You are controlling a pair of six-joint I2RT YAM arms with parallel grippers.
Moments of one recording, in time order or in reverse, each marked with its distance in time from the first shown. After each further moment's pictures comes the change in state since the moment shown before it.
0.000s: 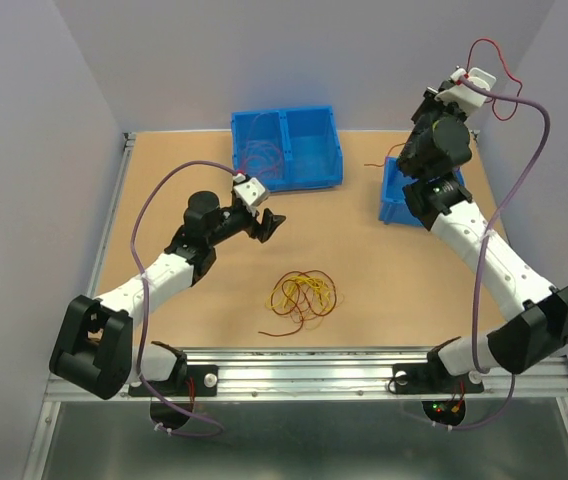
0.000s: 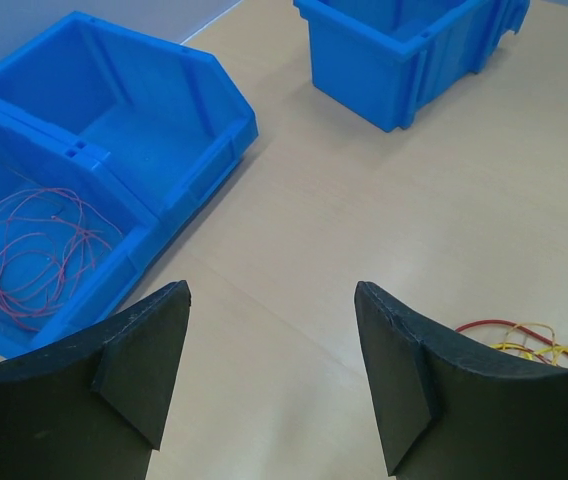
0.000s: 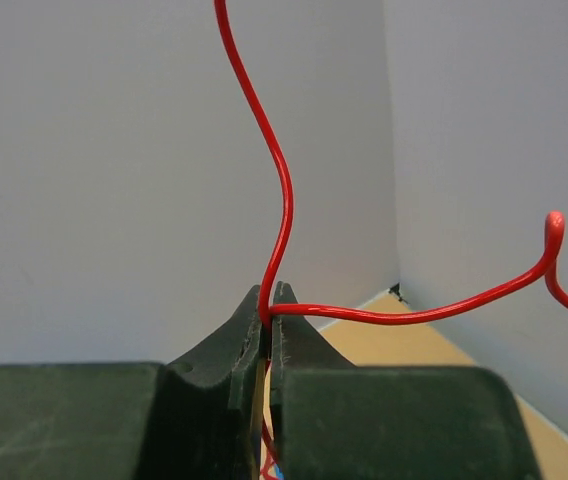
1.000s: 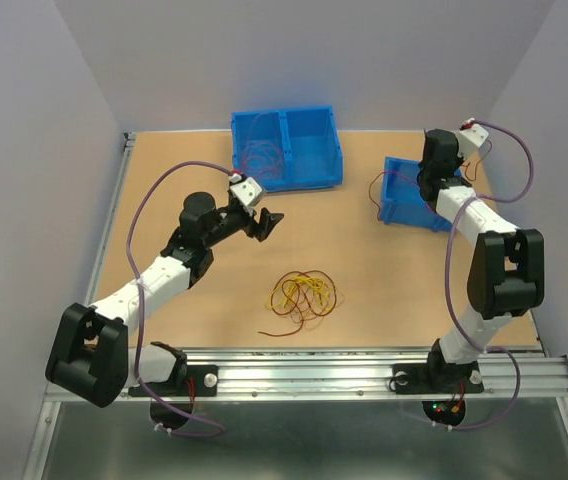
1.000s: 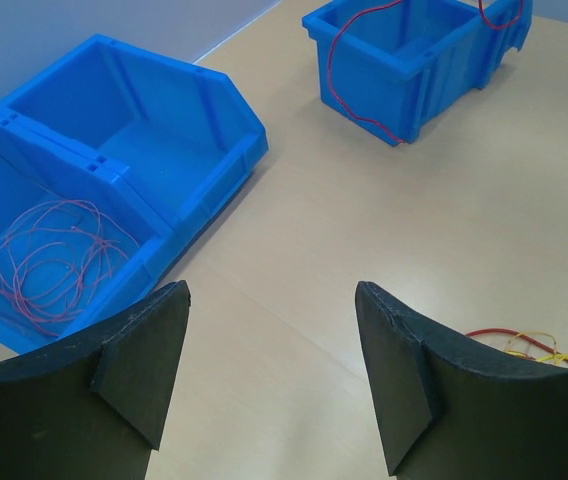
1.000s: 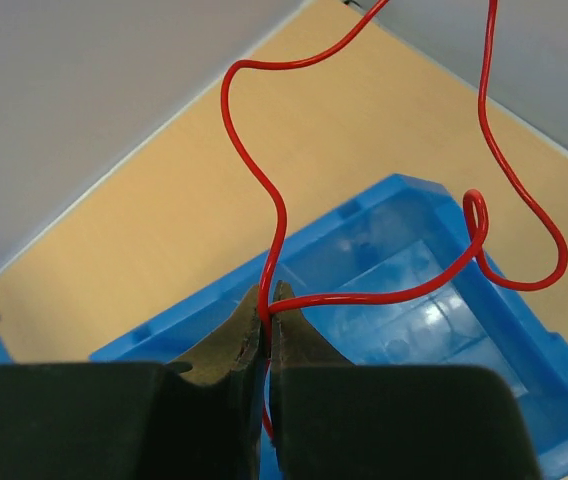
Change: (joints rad) left arm 0.003 -0.040 -0.006 0.000 -0.010 0.002; right arm -0.418 0.324 -0.151 -0.461 -0.336 0.743
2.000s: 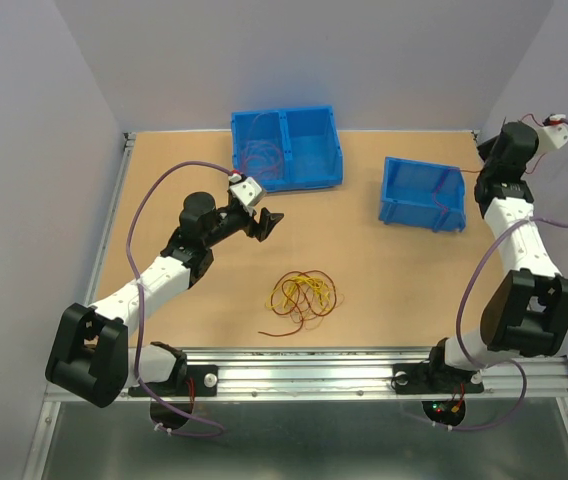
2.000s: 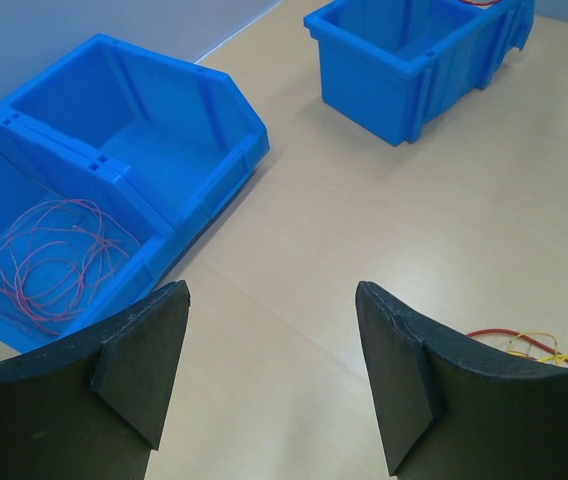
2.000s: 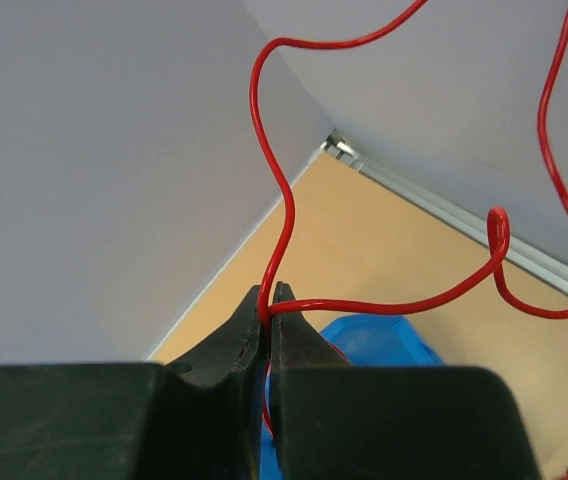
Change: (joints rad) left arm 0.000 -0.002 0.000 -0.001 -0.004 0.000; right arm -0.288 -0.249 -0.022 0.006 -0.220 0.114
